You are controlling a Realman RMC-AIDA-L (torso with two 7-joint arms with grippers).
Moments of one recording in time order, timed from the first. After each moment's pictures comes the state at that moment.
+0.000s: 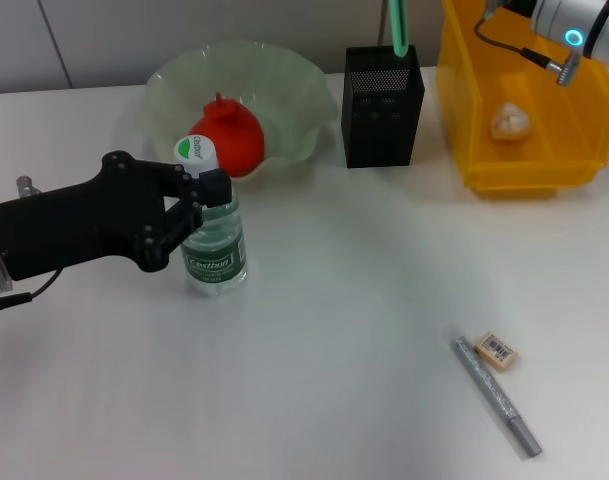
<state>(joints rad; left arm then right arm) -0.37 -2.07 1.12 0.90 1.51 1.53 -1.36 0.85 1.96 -0.63 -0.29 -1.49 -1.11 1.16</state>
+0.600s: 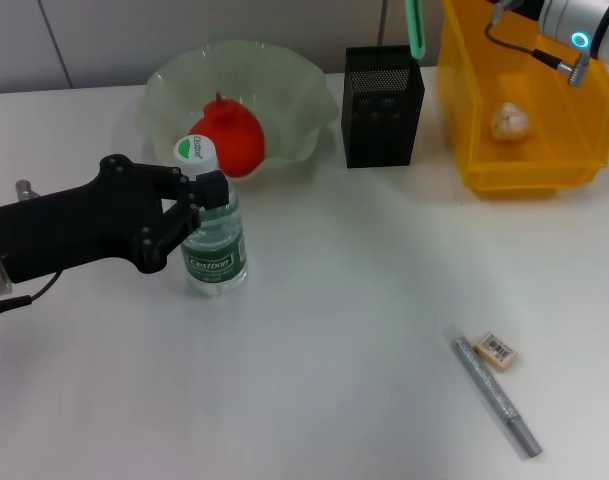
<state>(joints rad) -0.37 -2.06 1.11 0.87 1.51 1.54 -1.35 0.85 1.94 -0.64 -0.28 -1.50 -1.05 1.13</state>
